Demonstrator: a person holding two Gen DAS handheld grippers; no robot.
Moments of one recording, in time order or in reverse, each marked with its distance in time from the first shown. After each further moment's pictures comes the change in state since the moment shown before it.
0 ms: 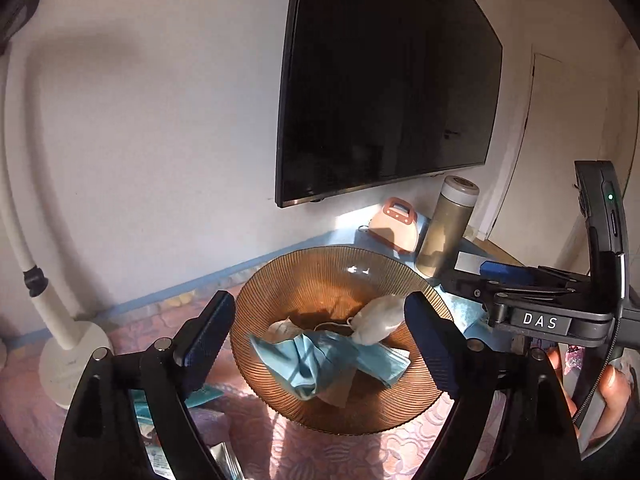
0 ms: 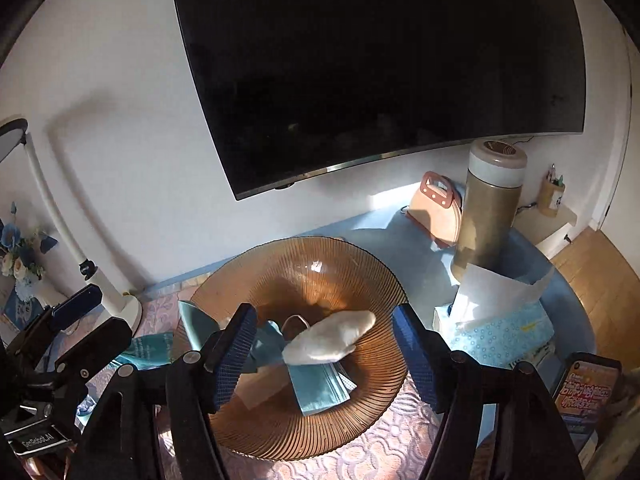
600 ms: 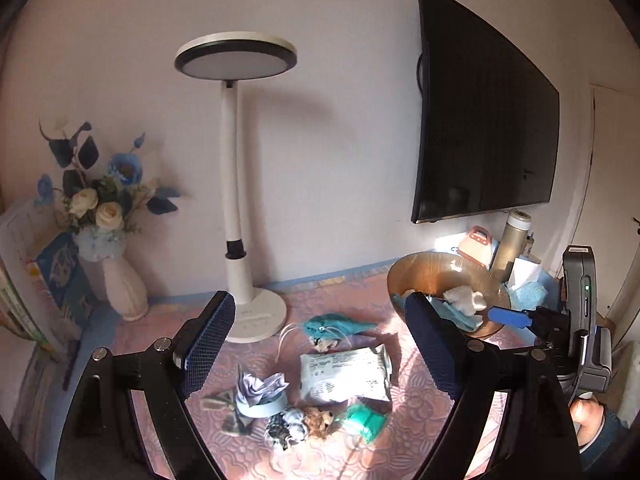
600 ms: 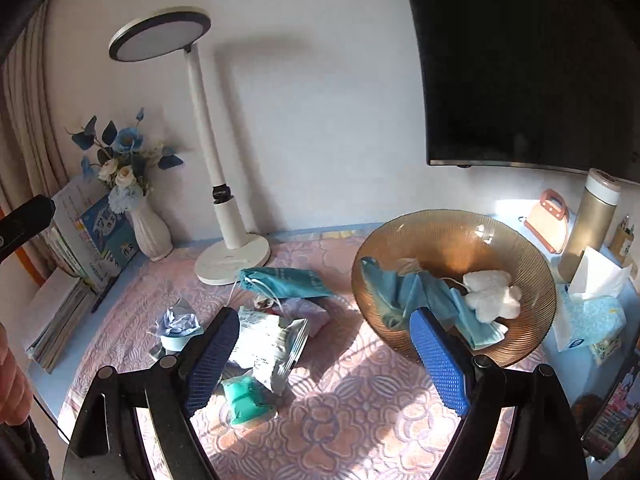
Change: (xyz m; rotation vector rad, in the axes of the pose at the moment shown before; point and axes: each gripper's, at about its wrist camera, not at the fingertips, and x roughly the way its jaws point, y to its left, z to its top) left arm -0.222 0.076 -0.056 -0.083 -0.136 0.330; right arm -0.051 0.146 -0.097 -0.245 -0.029 0.272
